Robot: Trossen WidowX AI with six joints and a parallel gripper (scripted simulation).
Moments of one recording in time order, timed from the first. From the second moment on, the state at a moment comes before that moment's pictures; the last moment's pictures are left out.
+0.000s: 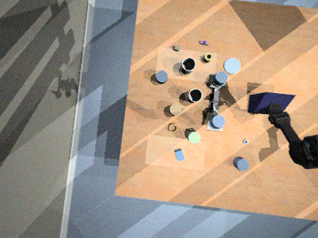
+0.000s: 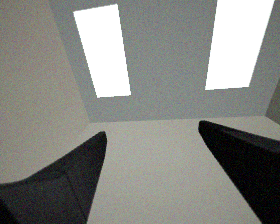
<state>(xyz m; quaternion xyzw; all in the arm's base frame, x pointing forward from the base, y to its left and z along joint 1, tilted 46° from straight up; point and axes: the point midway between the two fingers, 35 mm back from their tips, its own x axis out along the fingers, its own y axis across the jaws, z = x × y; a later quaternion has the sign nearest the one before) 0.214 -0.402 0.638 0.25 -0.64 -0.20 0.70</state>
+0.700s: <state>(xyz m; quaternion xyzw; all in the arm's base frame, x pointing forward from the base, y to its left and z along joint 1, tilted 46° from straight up) 0.258 -0.446 0.553 0.23 -0.44 -0.35 0.80</state>
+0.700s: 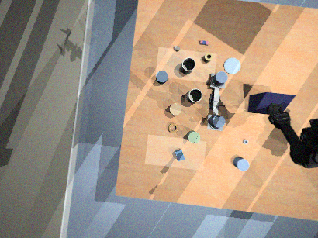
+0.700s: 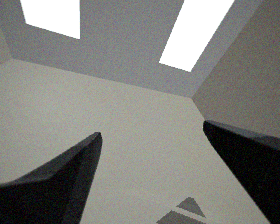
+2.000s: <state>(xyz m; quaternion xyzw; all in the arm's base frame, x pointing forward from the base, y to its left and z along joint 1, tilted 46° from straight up) 0.283 -0.399 0.249 0.19 0.18 -0.32 0.91</state>
